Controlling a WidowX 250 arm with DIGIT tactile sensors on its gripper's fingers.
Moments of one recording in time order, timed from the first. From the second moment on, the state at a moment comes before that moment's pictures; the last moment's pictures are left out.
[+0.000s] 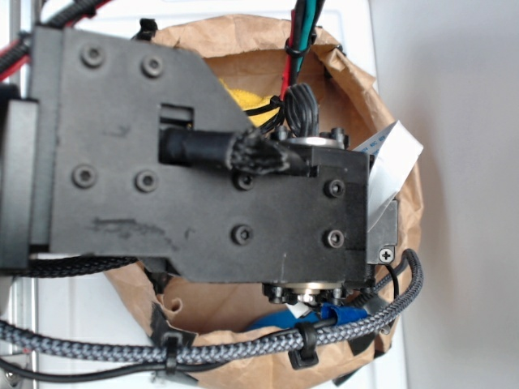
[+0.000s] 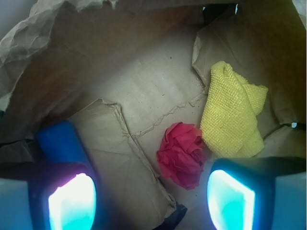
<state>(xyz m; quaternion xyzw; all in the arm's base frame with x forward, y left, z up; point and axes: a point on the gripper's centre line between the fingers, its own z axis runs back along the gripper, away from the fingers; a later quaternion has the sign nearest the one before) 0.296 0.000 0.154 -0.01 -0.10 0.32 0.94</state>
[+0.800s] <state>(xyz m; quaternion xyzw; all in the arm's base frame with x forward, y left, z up) 0.317 0.042 0.126 -0.07 -0.10 0.33 0.93</state>
